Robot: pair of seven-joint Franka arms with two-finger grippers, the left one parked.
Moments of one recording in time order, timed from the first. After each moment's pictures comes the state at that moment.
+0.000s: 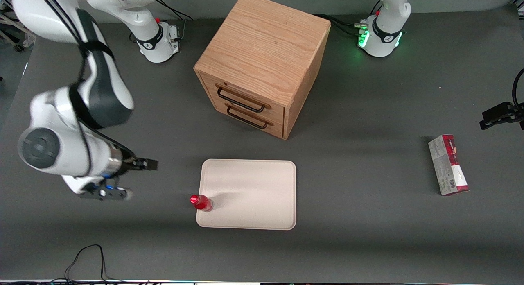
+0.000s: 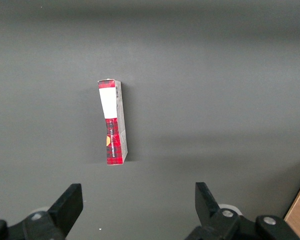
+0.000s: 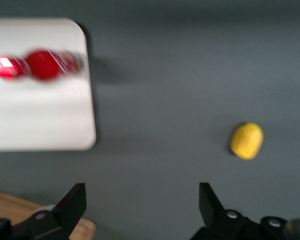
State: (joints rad) arm 0.07 0.42 0.13 -1.38 -0.05 1.64 0.25
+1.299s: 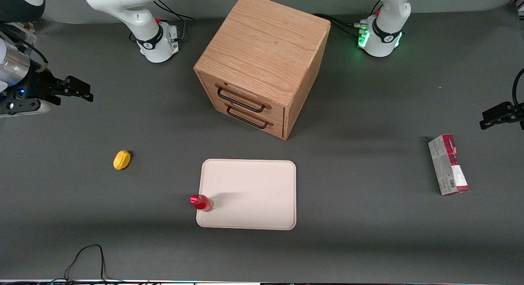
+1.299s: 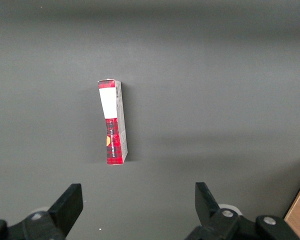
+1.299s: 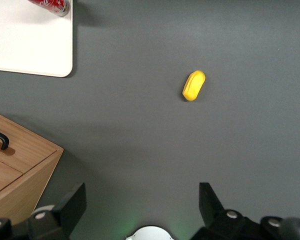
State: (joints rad) arm 0.16 -0.09 -0.12 -1.74 0.00 1.53 -0.03
